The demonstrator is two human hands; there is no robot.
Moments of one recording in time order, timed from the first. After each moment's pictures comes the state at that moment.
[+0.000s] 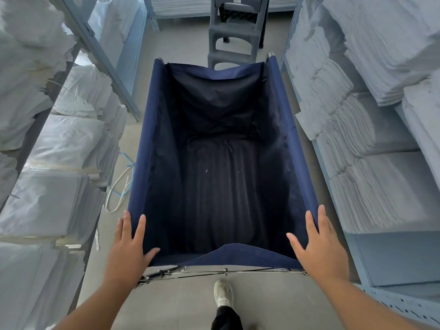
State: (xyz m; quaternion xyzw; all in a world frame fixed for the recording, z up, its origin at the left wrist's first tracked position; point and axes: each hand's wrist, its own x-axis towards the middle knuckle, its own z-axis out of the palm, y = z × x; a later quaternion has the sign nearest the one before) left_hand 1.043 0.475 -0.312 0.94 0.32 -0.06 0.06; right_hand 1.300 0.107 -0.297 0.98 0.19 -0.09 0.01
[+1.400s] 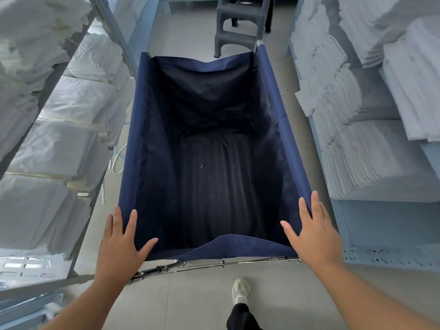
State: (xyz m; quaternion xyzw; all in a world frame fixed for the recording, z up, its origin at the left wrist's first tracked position) left_hand 0.889 0.300 -0.318 0.92 0.39 -0.03 0.04; right_hand 1.186 -0.037 -0.299 0.97 0.24 -0.08 0.01
